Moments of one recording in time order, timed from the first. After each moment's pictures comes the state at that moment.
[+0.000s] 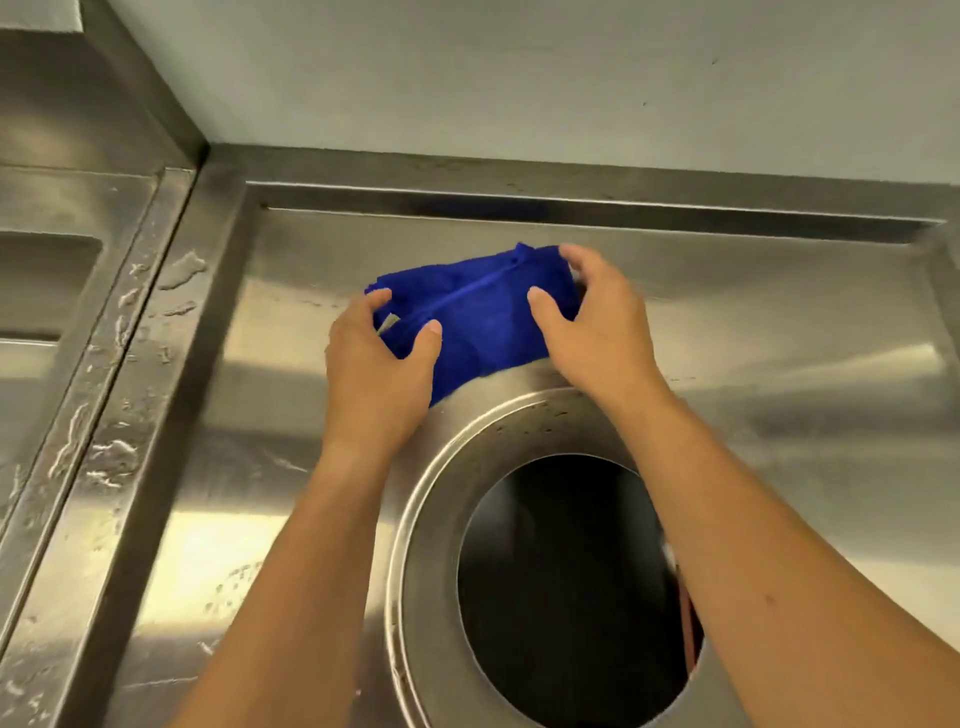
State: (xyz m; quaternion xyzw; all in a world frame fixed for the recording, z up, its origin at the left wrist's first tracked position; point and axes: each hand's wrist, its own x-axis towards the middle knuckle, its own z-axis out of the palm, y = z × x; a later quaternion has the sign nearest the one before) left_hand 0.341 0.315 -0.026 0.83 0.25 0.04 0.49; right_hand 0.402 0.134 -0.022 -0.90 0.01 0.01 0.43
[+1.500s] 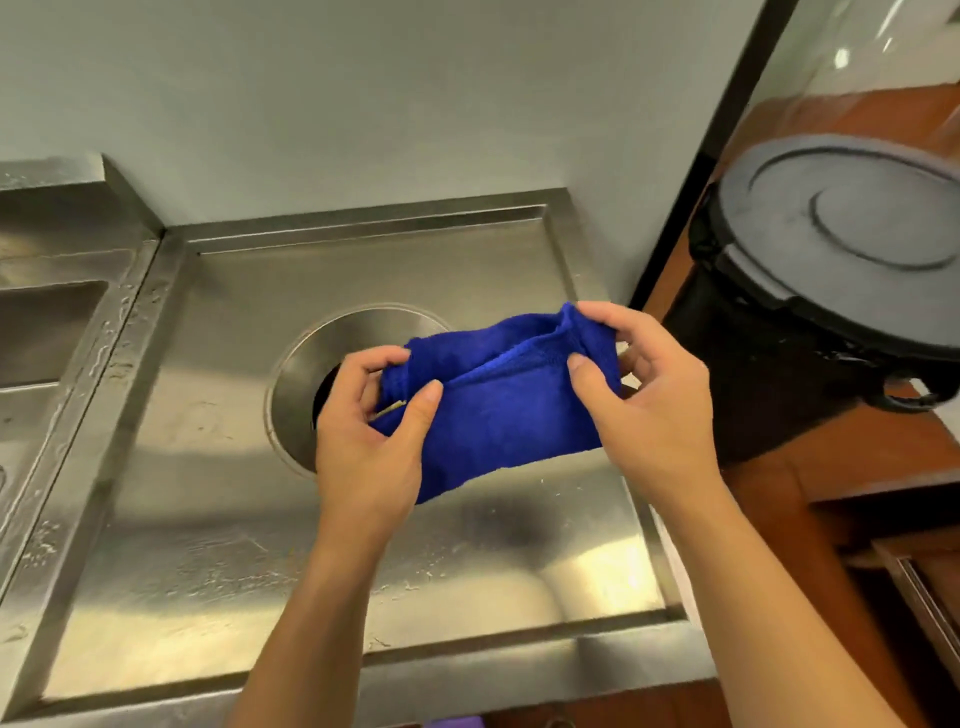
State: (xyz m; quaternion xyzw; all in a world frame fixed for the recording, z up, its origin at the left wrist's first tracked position) left_hand -0.001 0.057 0.157 0.75 0.06 0.14 0.65; right_hand 0.009 -0.152 0.173 -0.80 0.02 -0.17 0.57
